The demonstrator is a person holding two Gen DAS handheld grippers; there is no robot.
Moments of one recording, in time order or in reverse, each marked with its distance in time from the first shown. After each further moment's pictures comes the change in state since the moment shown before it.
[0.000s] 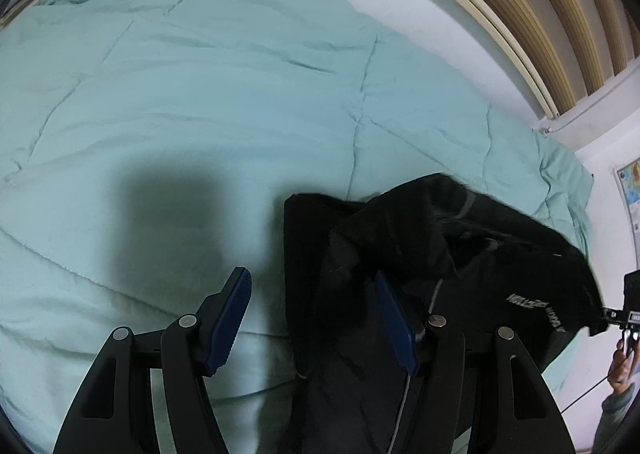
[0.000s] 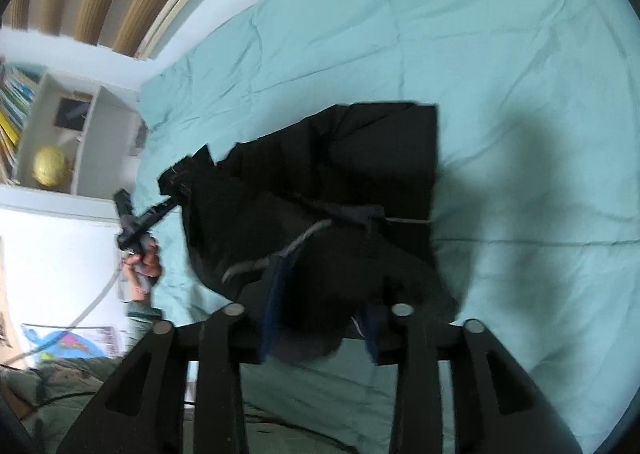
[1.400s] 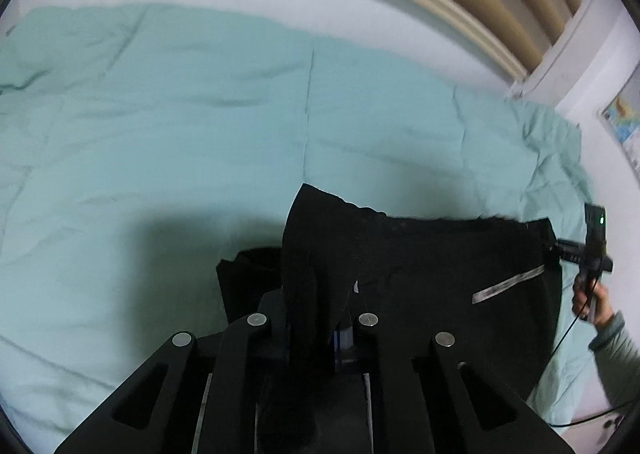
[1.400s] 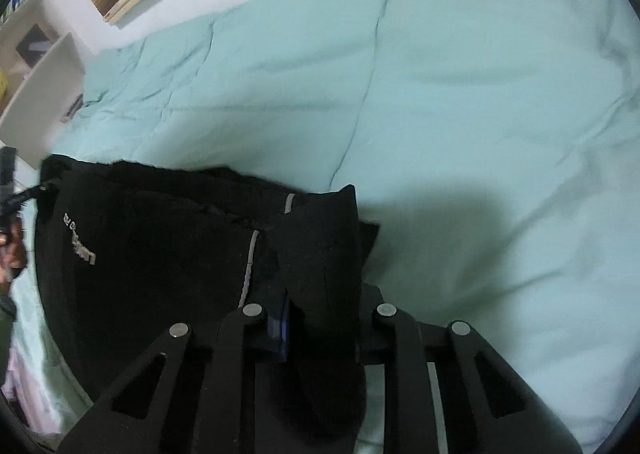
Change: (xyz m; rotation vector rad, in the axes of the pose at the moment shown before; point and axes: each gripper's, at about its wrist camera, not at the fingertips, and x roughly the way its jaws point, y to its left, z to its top) left arm 0.005 -0.045 0.012 0.229 -0.099 -0.012; right arm 0.138 -0.059 0.072 -0.313 -0.234 -0.298
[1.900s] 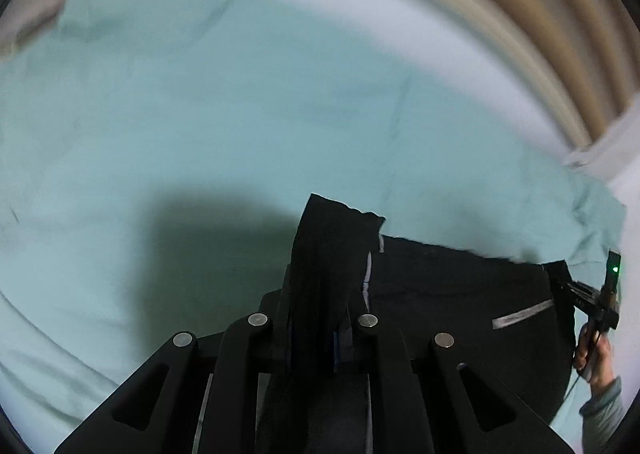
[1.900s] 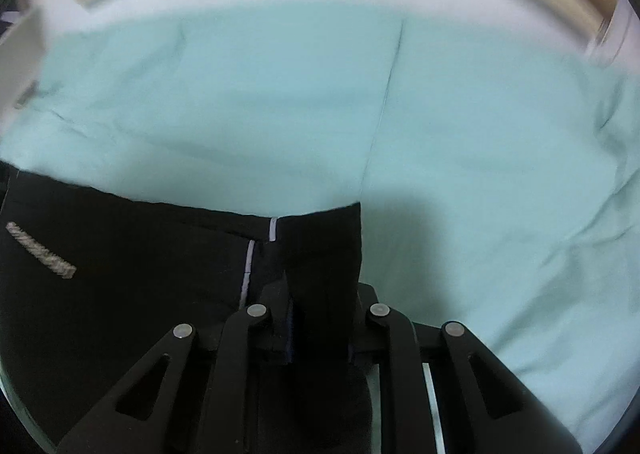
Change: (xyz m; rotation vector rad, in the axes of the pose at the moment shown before) left arm 0.041 0.066 0.013 -0.261 0.023 0.161; right arm 0.088 0.036 0.071 -0.046 0.061 -0.187
